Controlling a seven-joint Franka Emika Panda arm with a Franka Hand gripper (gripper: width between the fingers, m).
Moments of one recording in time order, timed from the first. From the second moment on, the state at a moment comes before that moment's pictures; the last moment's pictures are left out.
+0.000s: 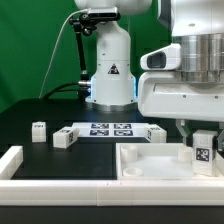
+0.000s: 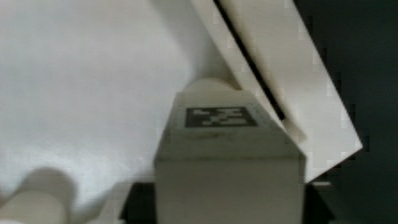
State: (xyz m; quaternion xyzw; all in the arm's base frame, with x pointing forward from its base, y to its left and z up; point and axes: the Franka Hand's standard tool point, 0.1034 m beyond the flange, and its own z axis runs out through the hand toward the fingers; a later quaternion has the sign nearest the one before) arm 0.625 0.107 0.072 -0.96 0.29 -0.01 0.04
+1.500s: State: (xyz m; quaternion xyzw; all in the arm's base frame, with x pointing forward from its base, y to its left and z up) arm 0.618 0.113 0.070 -0.47 0.88 0.02 0.11
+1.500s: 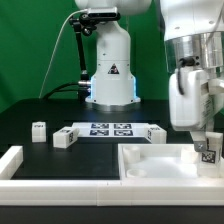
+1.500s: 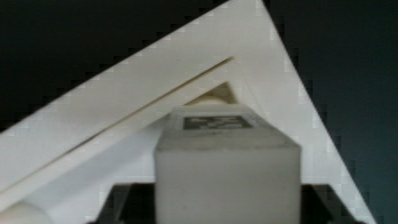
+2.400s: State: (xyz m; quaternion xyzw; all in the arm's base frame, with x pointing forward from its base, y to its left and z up) arm 0.622 0.103 0.072 -0.60 0.79 0.01 0.12
